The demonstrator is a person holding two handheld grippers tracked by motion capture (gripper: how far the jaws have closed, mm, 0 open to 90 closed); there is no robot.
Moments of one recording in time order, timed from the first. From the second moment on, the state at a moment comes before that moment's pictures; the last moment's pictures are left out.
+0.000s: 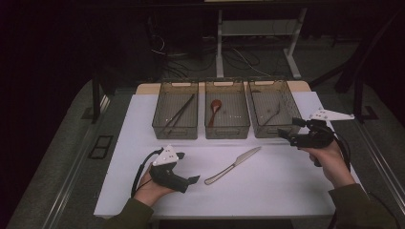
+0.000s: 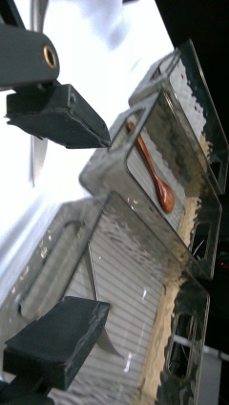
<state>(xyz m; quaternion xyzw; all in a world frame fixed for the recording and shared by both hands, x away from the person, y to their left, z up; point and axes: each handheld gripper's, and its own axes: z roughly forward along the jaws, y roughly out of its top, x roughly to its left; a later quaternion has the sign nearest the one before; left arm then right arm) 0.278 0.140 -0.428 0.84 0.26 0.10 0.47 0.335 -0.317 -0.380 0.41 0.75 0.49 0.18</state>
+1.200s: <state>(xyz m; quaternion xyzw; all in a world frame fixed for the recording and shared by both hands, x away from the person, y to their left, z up) 0.295 0.060 -0.414 0.87 0.23 0.07 0.43 0.258 -0.303 -0.442 0.41 0.76 0.48 0.14</state>
